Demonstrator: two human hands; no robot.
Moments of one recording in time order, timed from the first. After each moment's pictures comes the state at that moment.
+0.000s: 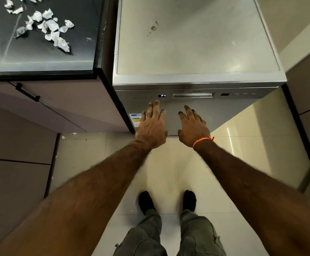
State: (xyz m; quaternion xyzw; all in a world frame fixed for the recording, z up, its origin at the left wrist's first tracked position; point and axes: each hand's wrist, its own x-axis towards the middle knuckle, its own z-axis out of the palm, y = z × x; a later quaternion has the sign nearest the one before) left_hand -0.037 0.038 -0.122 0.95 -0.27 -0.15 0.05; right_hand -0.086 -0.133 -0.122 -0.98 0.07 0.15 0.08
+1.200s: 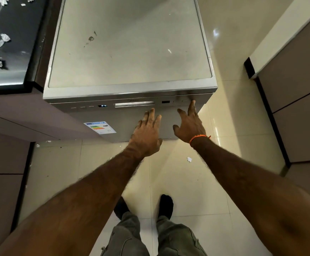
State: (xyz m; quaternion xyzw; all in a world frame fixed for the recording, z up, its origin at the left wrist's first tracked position) left_hand -0.087 -0.168 -0.109 0.94 -0.28 -0.18 0.04; right_hand -0.111 -0.358 -0.124 -0.97 0.14 0.09 0.19
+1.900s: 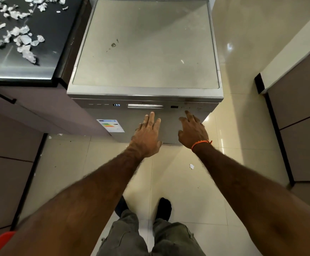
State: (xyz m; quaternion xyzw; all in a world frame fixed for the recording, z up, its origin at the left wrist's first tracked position) left_hand -0.100 -0.144 -0.088 0.95 -0.25 -0.16 0.04; right_hand -0.121 -0.345 -0.101 -0.99 0.06 0.09 0.13
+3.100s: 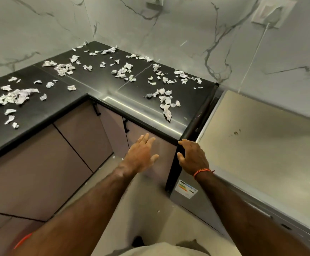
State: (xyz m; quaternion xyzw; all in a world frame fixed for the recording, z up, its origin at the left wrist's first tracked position) left_hand 0.018 0.265 0.026 0.98 0.02 -0.04 0.18; right_hand 0.084 0.044 0.004 -0.95 -0.20 0.01 0.22
